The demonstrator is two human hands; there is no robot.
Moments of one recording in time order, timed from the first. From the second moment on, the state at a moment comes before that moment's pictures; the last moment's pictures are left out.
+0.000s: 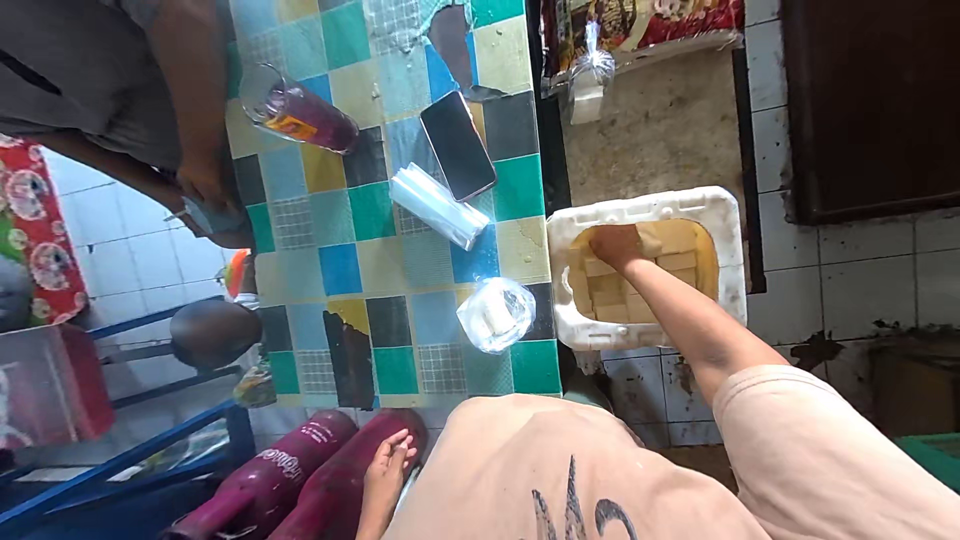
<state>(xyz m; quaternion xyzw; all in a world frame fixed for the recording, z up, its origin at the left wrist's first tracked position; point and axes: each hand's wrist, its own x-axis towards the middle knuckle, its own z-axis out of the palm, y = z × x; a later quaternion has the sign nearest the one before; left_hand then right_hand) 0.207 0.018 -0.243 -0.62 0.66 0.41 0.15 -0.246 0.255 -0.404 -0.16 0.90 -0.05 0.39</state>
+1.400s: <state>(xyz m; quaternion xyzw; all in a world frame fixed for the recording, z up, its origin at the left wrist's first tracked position) 0.159 0.040 -0.229 -0.49 0.71 0.51 0.03 -0.214 0.272 -0.405 -0.37 0.83 0.02 0.43</state>
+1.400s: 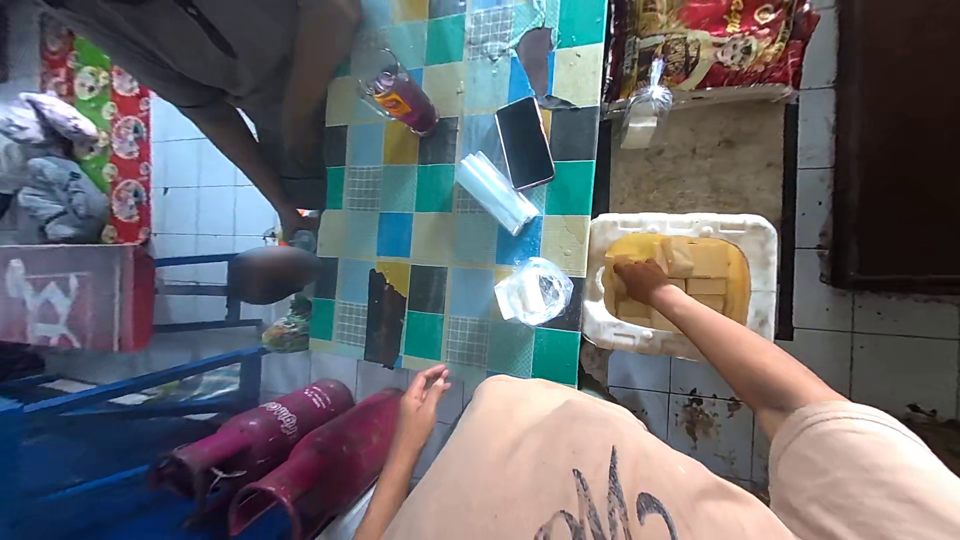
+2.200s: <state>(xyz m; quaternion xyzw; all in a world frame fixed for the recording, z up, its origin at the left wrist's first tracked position) -0.005 0.059 -0.199 -0.33 0.84 0.42 0.07 -0.116 0.196 -0.250 -0.31 0.73 -0.55 0.24</state>
